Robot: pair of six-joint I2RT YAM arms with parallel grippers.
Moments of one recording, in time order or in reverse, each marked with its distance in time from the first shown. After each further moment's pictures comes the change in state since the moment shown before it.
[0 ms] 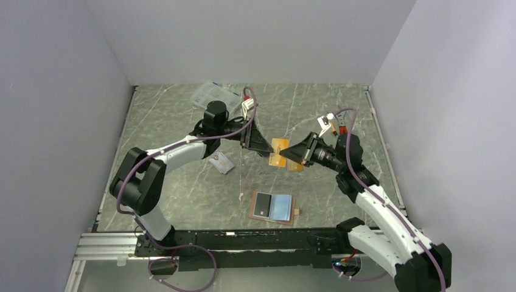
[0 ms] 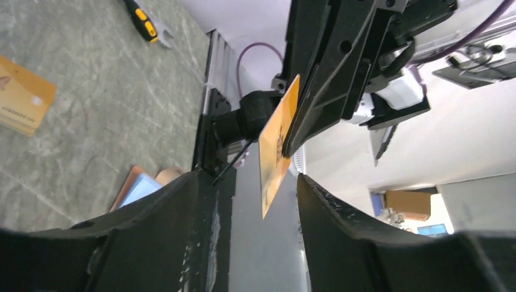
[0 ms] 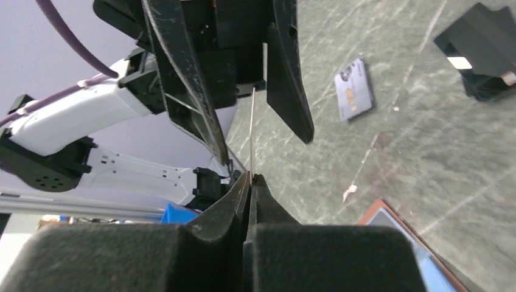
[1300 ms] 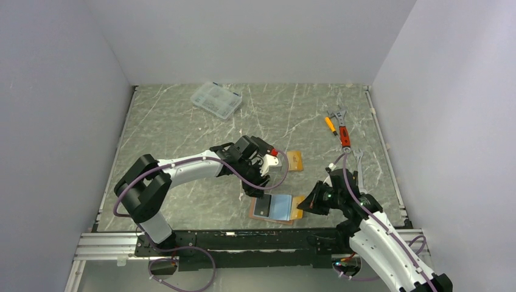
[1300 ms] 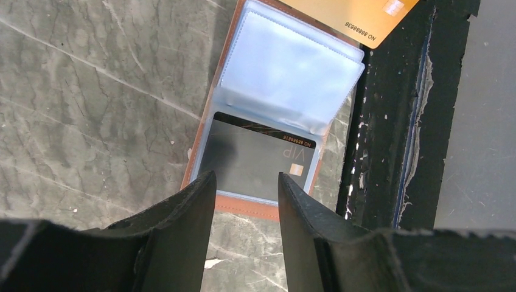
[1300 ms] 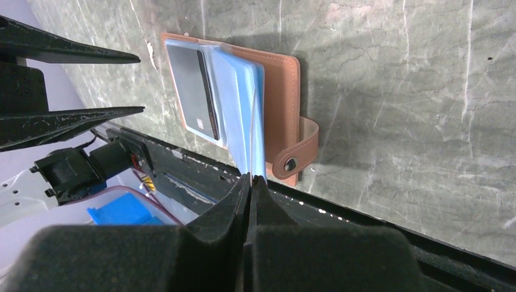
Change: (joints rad) left arm -0.301 -0.031 -0.025 -0.912 -0.532 1.250; right arm 0.012 -0.331 -0.277 -0.814 0.227 -0.034
